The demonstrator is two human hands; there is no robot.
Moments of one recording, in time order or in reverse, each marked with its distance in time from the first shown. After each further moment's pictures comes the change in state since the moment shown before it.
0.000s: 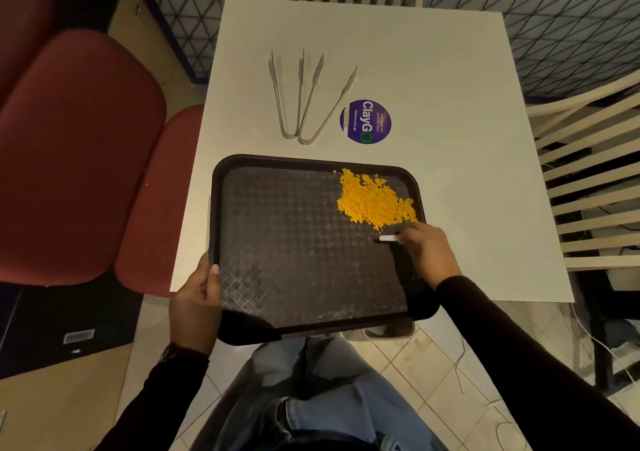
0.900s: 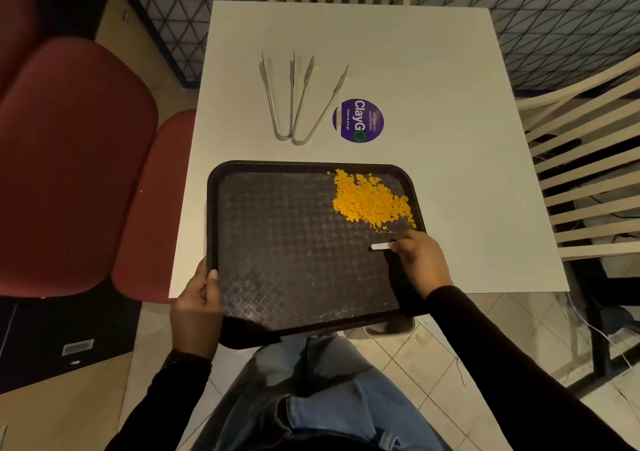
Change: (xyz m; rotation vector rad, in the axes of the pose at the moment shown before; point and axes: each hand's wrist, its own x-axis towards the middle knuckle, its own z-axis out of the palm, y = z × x) left_hand -0.002 -0.001 0.002 -0.007 0.039 0.066; right_hand -0.019 -0.016 0.010 0.013 0.049 0.046
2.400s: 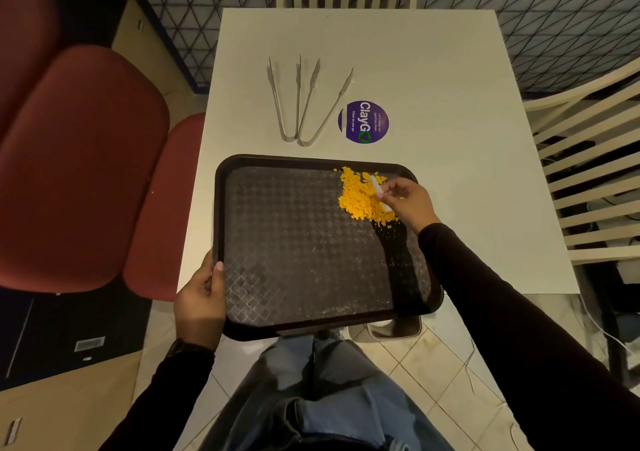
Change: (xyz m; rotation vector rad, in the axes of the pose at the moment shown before) left_hand 0.002 0.005 -0.004 -0.128 -0.066 -0.040; right_hand 0.091 -0.021 -0.021 0.631 -0.081 0.338
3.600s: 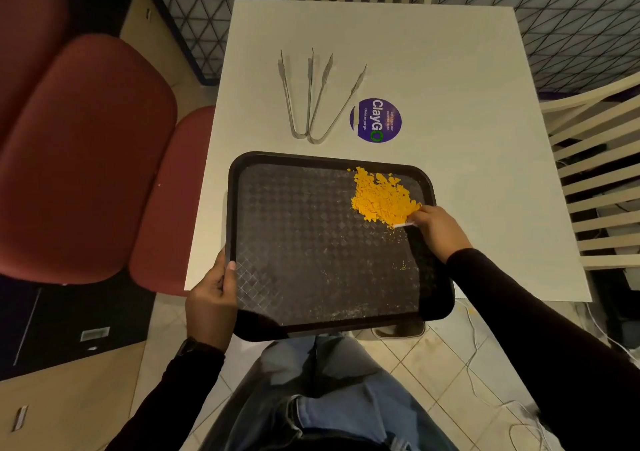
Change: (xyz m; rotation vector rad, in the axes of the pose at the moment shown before) left_hand 0.004 -0.012 0.001 0.116 0.024 0.015; right_hand -0.011 0.063 -0.019 -0.787 -0.091 -0.328
